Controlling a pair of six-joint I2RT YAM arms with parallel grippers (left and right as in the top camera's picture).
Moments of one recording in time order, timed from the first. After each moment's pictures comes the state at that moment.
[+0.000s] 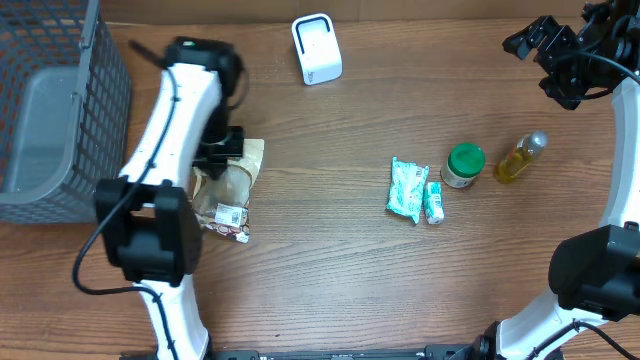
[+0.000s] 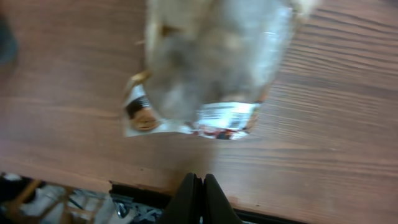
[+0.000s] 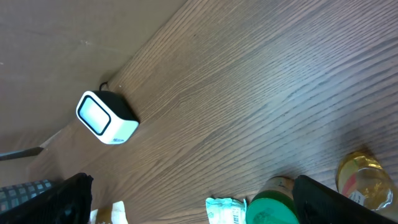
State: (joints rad) left arm -0.14 2.09 1.91 -1.69 -0.10 -0.28; right arm -0.28 1.88 1.98 -1.12 -0.42 0.44
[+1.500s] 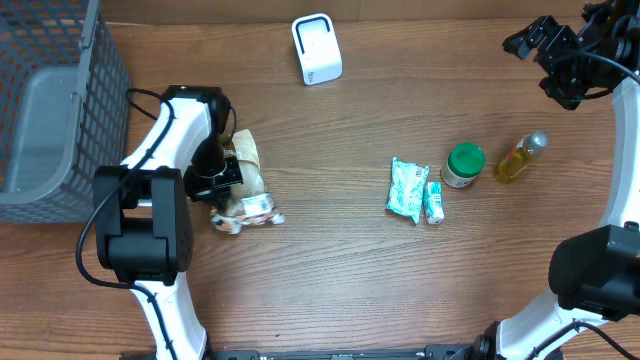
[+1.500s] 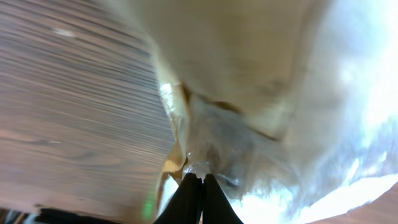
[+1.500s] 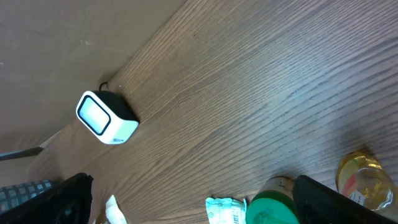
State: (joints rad) left arm -0.08 2.09 1.53 -1.36 0.01 -0.39; right arm -0.28 1.88 1.98 -1.12 -0.42 0.44
